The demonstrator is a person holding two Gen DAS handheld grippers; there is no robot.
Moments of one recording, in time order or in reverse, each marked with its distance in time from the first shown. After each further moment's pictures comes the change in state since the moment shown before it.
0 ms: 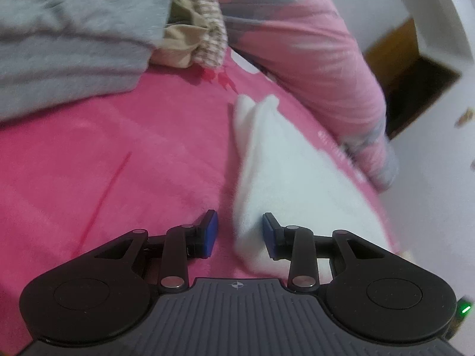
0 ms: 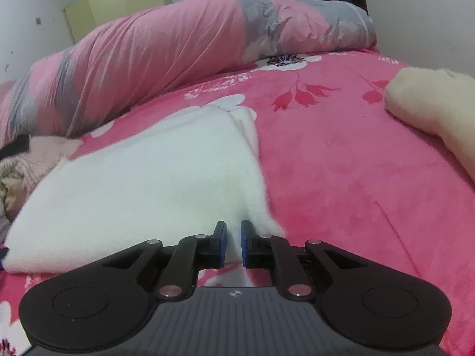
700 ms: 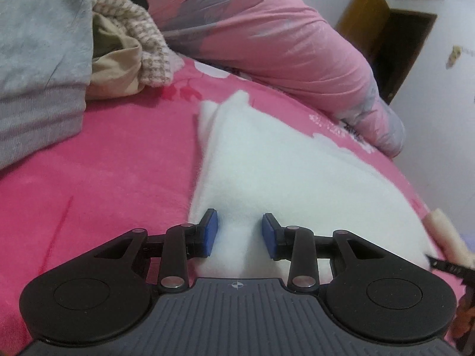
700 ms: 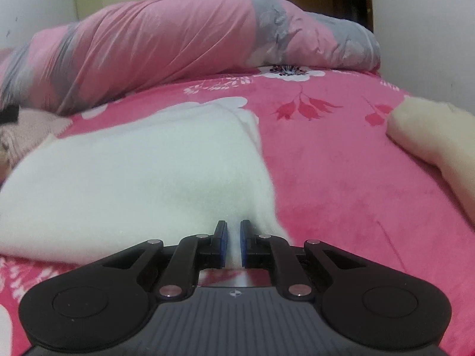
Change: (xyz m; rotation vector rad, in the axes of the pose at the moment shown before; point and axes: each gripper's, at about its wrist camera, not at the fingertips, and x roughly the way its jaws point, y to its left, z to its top) left arm 0.042 -0.045 -0.013 0.306 -0.039 0.076; right arm 0.013 0.027 -0.003 -0.153 -0.010 -0.109
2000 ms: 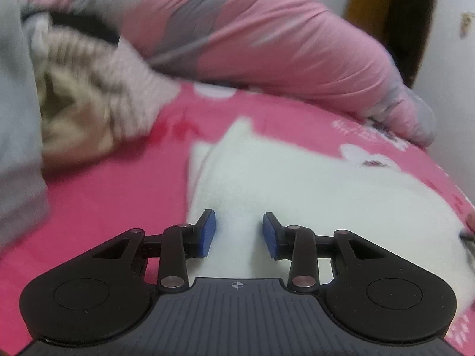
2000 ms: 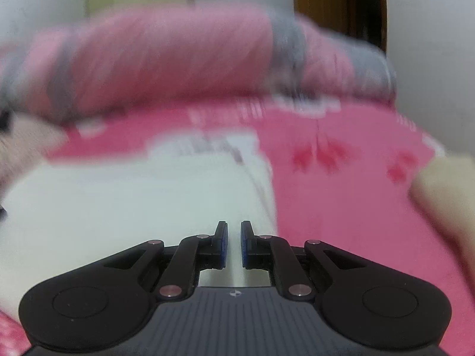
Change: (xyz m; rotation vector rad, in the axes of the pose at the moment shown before) left arm 0.055 -0.035 0.038 0.144 -0.051 0.141; right arm 0.066 0.001 0.041 -0.036 -0.012 0.013
